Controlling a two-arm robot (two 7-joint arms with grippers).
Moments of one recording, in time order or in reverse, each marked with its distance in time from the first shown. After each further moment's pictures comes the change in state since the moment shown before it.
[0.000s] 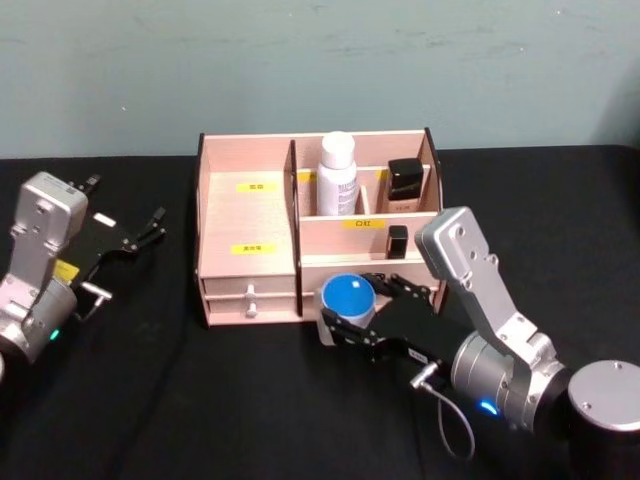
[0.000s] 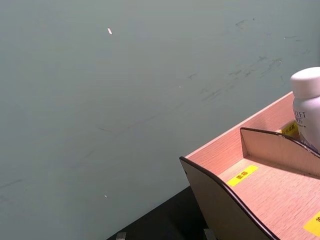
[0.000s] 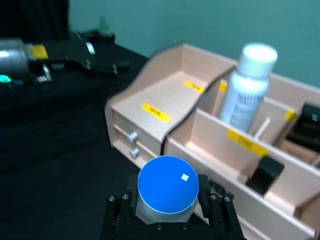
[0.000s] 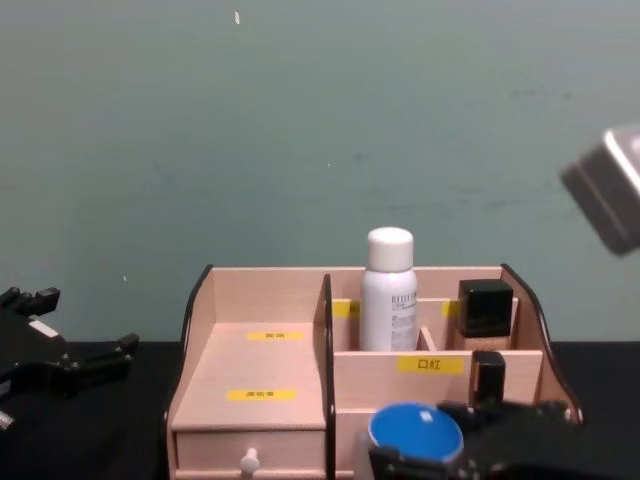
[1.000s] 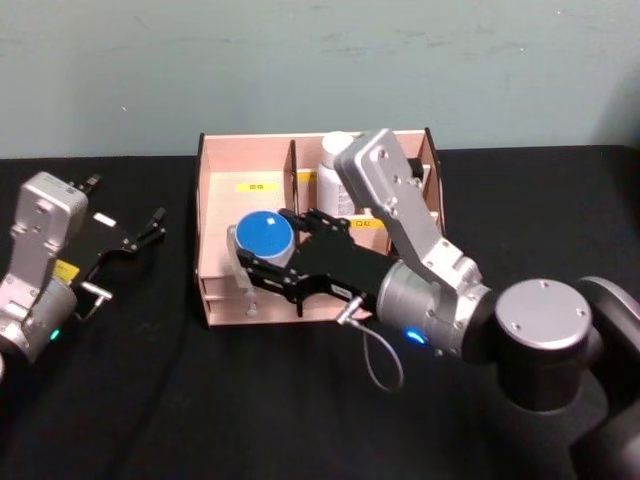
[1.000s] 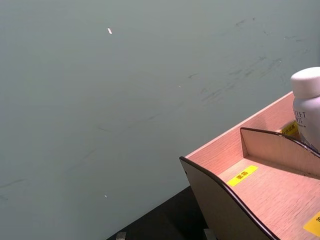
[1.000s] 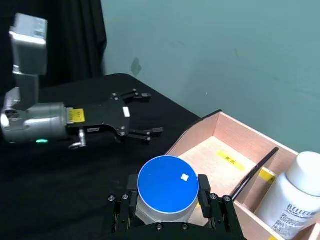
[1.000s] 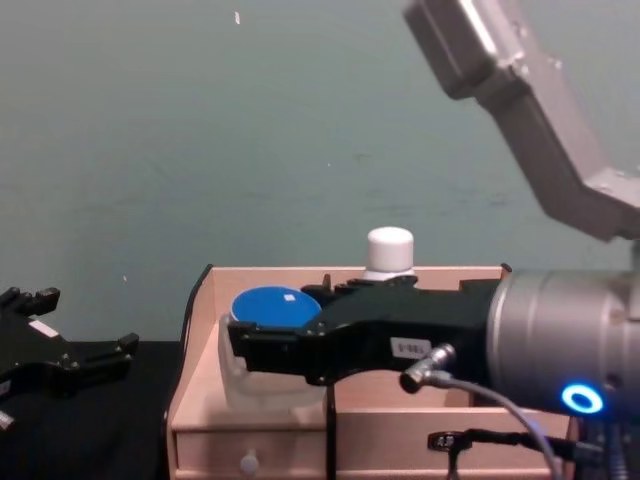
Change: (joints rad) left arm 0.000 0.000 0.000 0.000 0.000 0.000 0.000; right arm 0.227 -0.056 -0.137 0.068 0.044 0.009 0.024
